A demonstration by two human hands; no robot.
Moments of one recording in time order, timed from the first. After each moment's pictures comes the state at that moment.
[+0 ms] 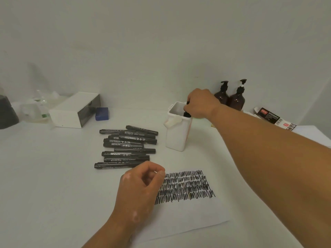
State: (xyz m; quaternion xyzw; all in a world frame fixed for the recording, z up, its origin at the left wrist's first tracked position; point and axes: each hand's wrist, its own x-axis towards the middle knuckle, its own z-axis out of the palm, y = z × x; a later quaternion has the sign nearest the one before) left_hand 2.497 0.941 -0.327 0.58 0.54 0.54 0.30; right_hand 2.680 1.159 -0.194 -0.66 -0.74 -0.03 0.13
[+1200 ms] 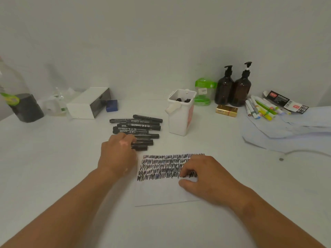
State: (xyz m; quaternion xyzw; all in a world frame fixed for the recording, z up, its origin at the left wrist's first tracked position) left_hand 2.440 0.981 -0.327 0.66 0.72 0.21 -0.04; right_hand 2.711 0.947 -0.324 -0.49 -0.84 0.14 0.18
